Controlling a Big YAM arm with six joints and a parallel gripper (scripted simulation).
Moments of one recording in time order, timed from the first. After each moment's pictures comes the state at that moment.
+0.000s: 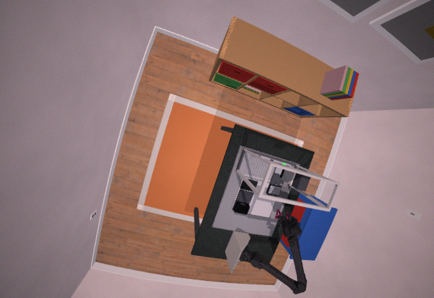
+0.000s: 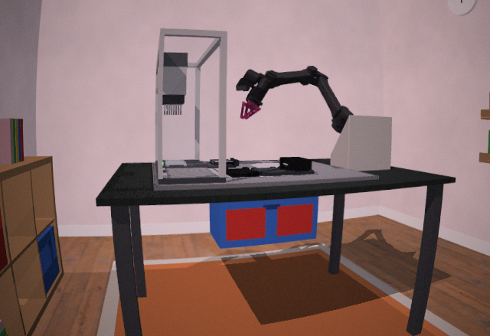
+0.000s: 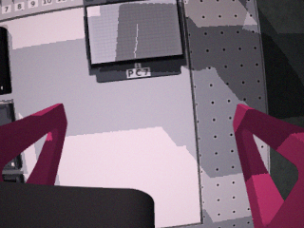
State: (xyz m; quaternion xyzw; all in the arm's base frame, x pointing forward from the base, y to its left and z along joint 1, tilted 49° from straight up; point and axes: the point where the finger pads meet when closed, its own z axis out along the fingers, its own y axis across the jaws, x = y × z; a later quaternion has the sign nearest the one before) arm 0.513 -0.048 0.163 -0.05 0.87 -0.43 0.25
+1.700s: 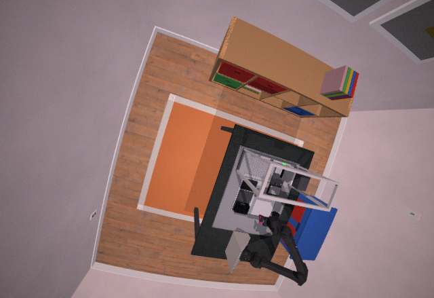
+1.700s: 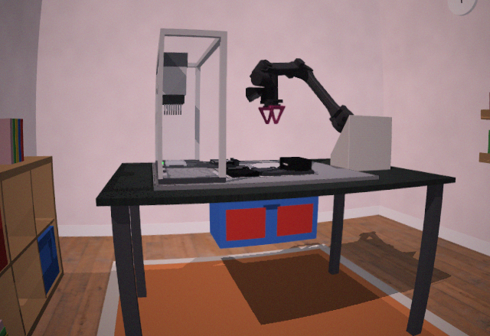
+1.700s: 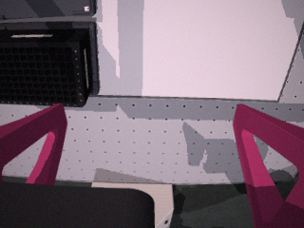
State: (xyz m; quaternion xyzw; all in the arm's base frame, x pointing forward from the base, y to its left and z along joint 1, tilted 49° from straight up) arm 0.434 0.027 0.051 0.02 0.91 -0.41 -0.03
